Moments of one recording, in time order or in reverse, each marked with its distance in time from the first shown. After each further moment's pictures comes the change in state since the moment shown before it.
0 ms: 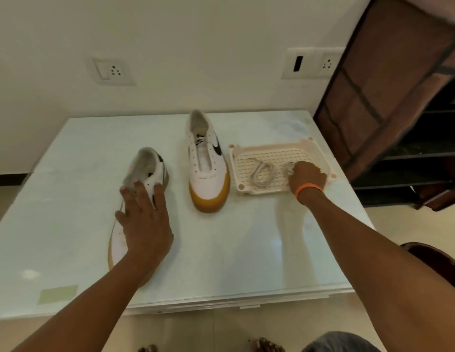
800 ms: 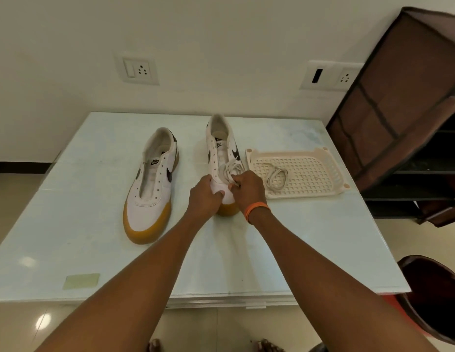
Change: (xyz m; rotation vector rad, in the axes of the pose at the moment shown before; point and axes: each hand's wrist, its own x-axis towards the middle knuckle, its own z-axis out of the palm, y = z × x) left_hand 0.056 0.051 -0.014 -1.067 -0.358 -0.138; right_hand -0.098 -0.145 0.011 0.444 -0.145 -0.348
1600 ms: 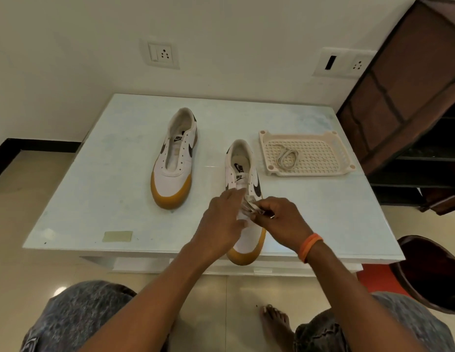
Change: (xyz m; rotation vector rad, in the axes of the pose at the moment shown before) left_hand -0.156 0.006 -0.036 0.305 -0.152 0.254; right_hand -0.155 -0.020 -0.072 0.133 -0.275 -0.109
